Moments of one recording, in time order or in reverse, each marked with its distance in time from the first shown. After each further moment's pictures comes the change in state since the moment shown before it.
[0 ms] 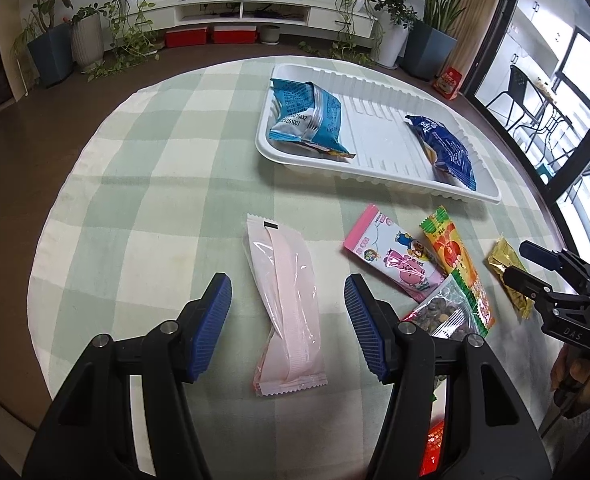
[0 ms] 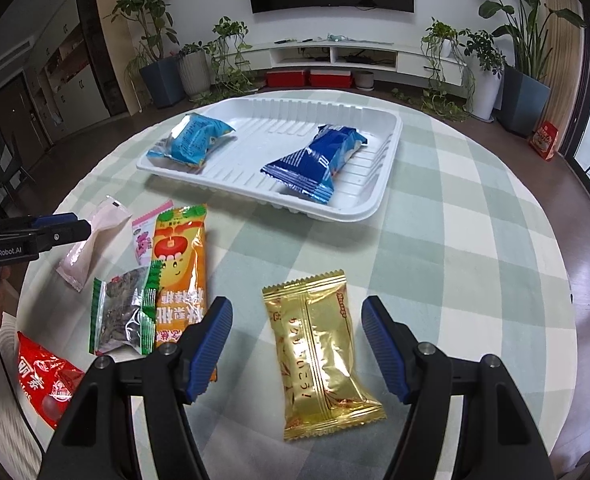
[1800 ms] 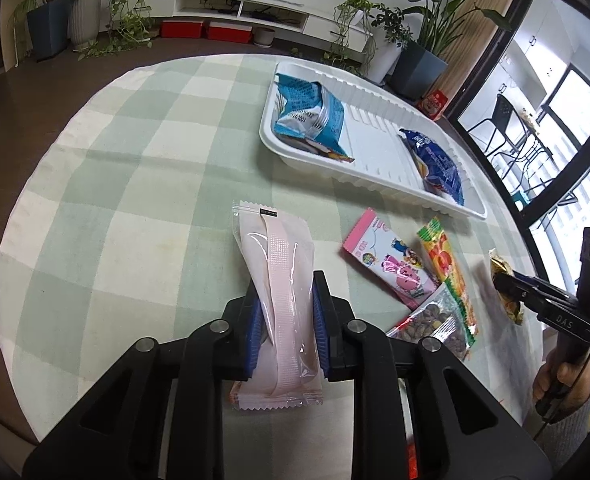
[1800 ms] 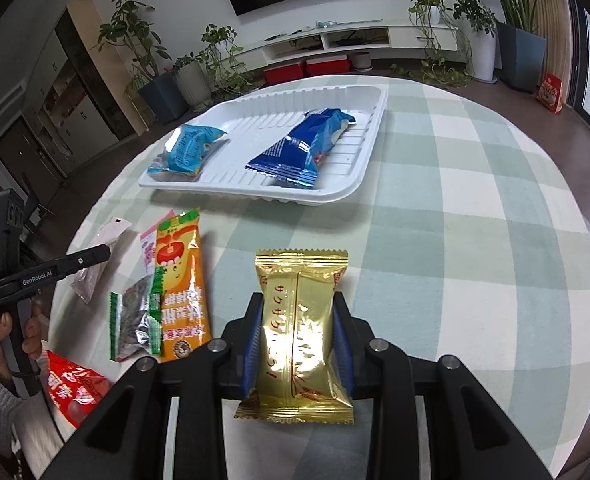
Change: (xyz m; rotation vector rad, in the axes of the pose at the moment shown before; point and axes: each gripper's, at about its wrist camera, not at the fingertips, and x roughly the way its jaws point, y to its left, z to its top) left arm 0.012 0.023 -0.007 -0.085 -0.032 -0.137; right arm -0.002 -0.029 -0.003 0.155 0.025 0.138
